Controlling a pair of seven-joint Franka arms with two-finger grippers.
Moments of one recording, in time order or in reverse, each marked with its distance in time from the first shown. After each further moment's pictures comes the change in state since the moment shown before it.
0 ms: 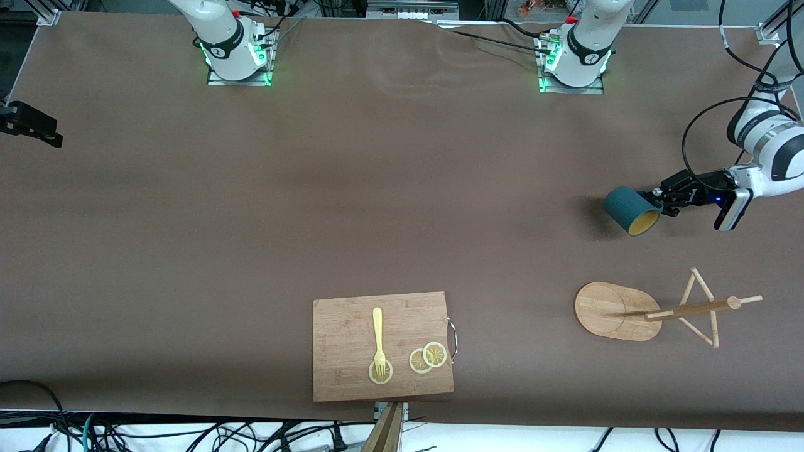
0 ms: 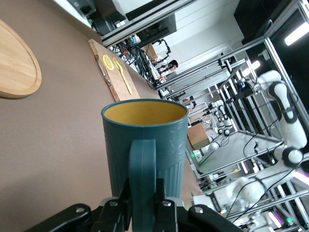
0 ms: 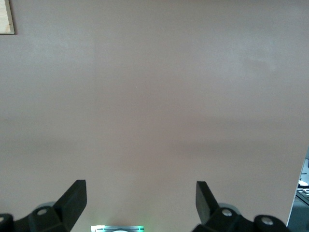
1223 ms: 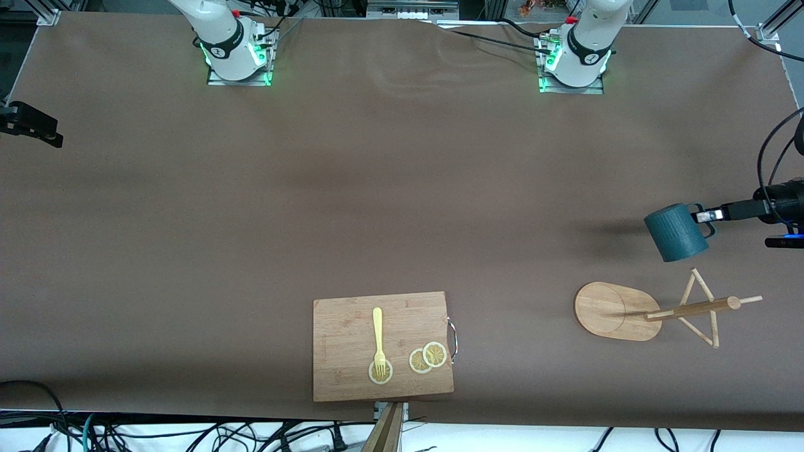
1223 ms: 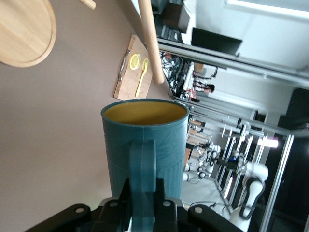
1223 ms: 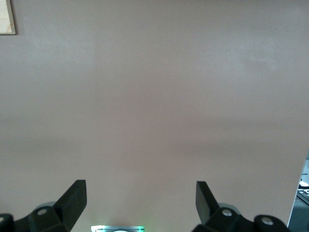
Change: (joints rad) left arm -0.059 -0.099 -0.065 0.318 -0.002 -0.065 -1.132; right arm 0.000 0.000 0.000 0.000 0.003 0.001 -0.001
